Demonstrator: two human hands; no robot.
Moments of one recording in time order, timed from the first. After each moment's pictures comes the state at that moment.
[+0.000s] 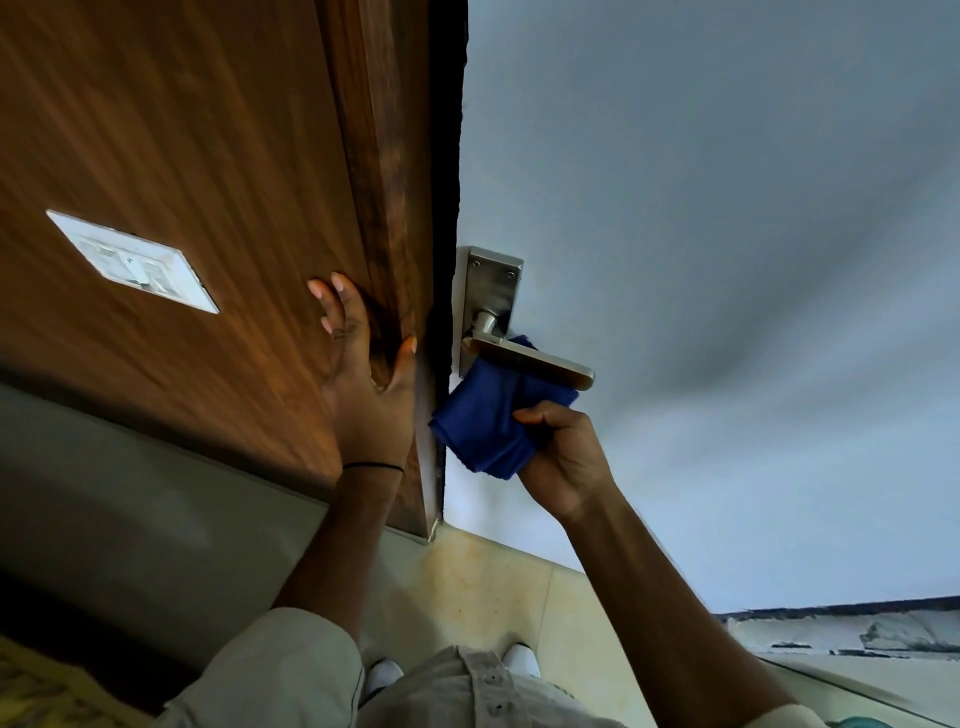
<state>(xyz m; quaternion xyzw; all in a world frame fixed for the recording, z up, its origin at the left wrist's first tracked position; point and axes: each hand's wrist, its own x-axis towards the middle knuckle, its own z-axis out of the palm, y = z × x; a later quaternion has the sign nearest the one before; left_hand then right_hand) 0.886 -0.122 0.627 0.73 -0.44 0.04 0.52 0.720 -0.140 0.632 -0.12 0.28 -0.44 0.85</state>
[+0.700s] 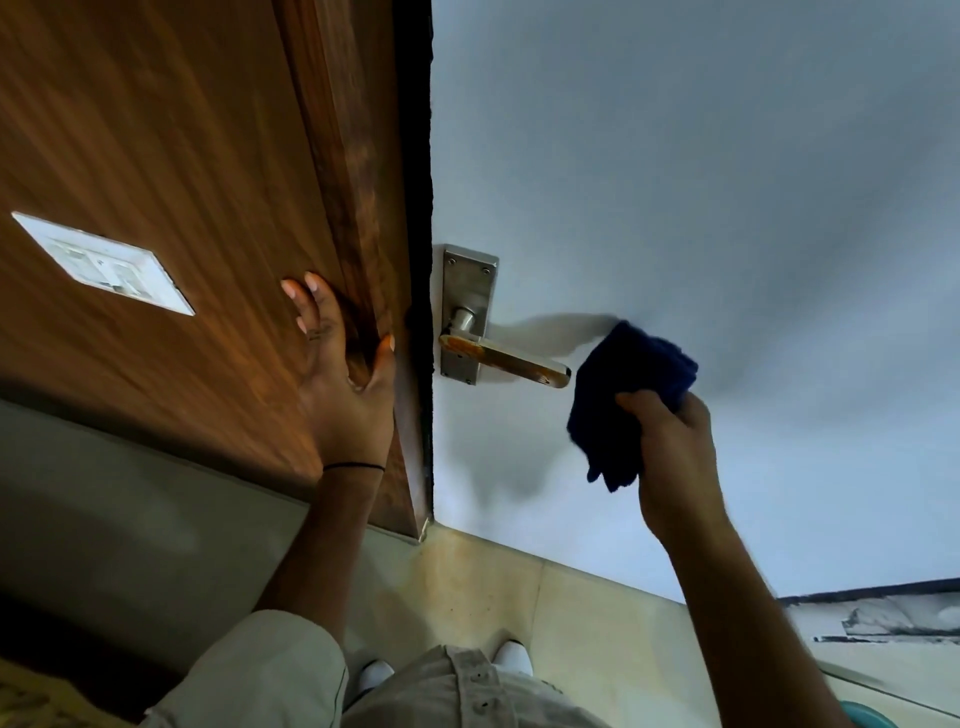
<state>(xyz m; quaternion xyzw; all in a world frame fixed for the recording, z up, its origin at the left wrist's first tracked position) 0.888 -0.126 0.620 0.73 -0.44 0.05 0.52 0.636 -0.130 0.681 -0.42 0.57 -0.48 0.52</state>
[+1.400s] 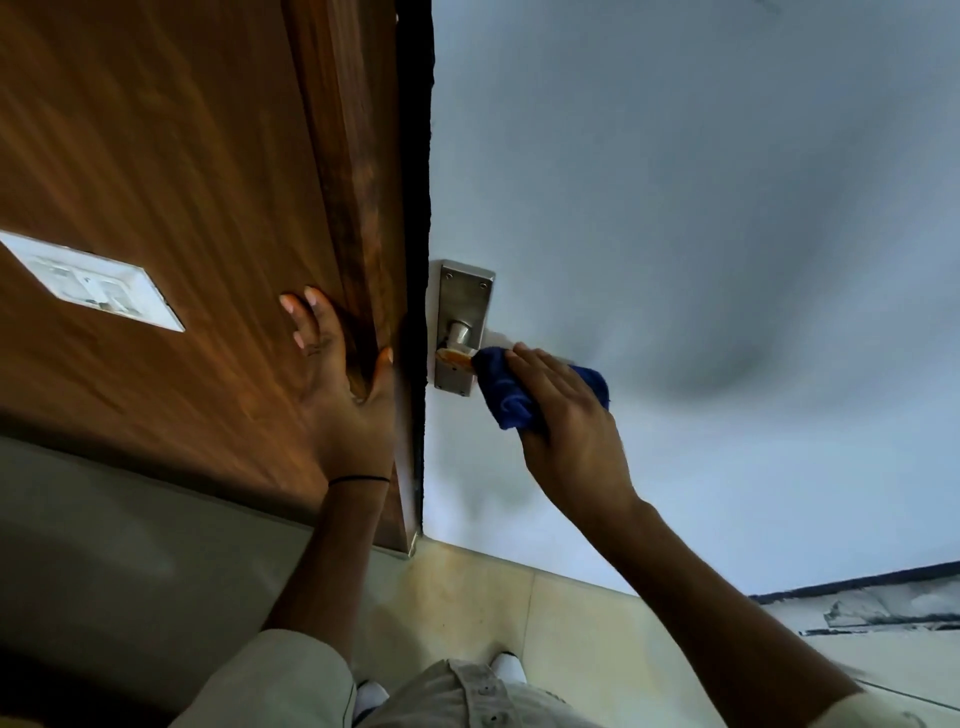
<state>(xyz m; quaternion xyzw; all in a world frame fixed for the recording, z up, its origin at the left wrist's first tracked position) 0.886 -0.125 0.622 0.72 -0.44 0.06 0.53 0.687 -0.137 0.656 -0.83 0.46 -0.31 0.09</state>
